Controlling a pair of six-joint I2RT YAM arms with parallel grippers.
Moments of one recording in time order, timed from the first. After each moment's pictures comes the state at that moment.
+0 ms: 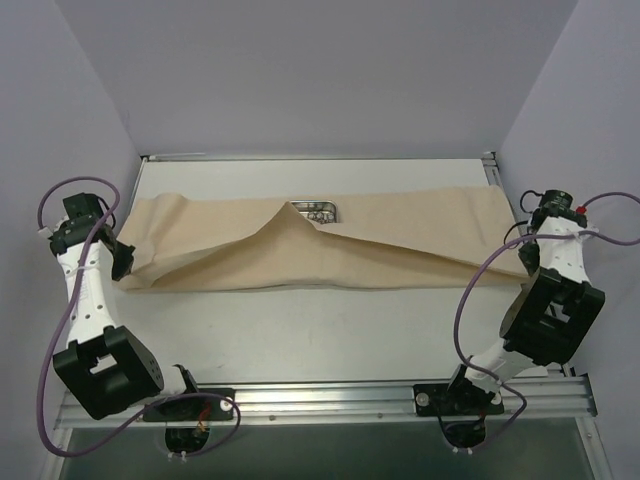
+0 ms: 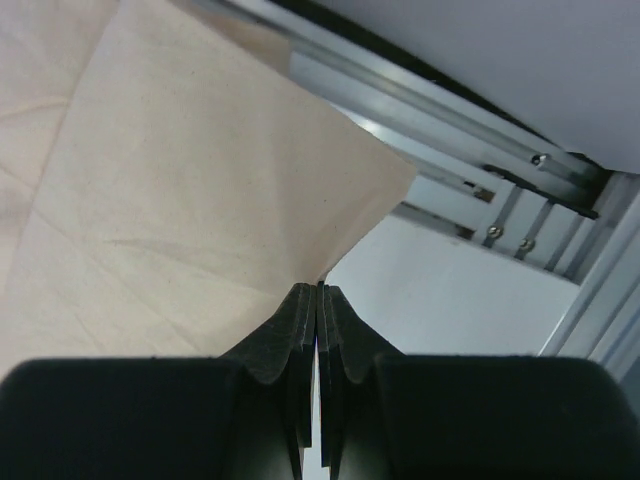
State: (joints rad) left arm 0.42 1.35 1.25 -0.98 -0.20 -0.70; right arm -0.48 1.61 1.22 -0.85 0.42 0.58
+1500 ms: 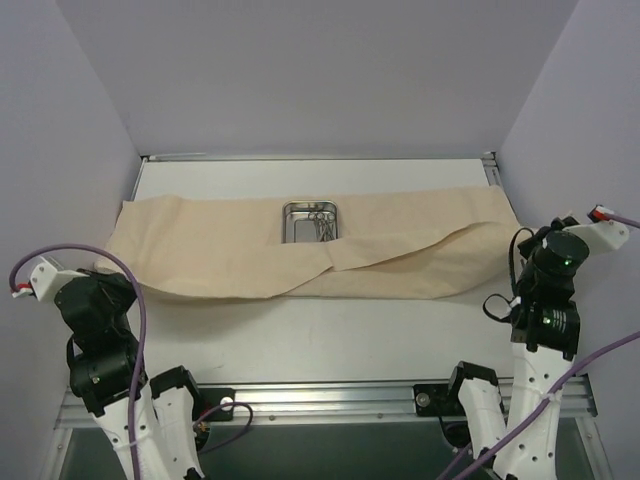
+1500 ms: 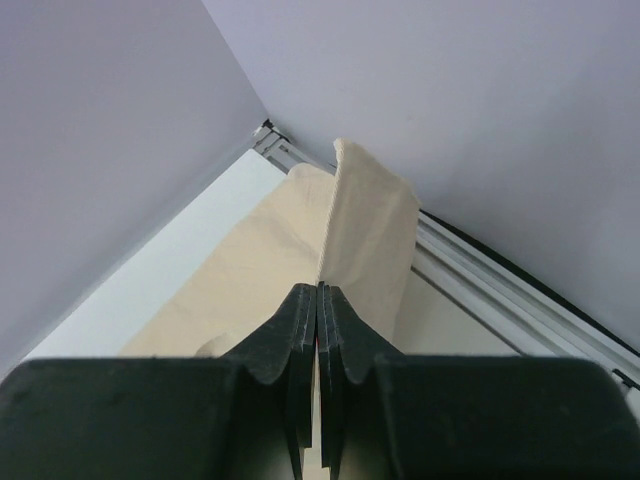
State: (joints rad) left arm 0.41 0.52 1.02 -0.84 -0.13 -0.66; right arm -0.30 0.69 0.99 -0.48 0.33 0.43
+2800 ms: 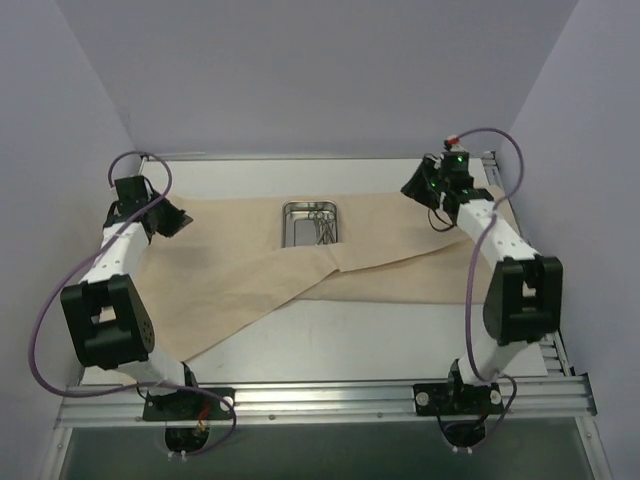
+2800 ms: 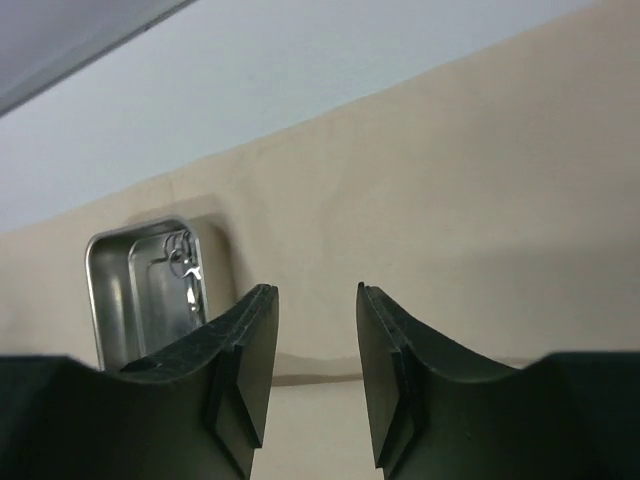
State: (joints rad) left arm 0.20 1.57 1.15 -0.35 0.21 -0.75; right arm 0.05 1.61 1.21 -0.19 -0.10 0.54
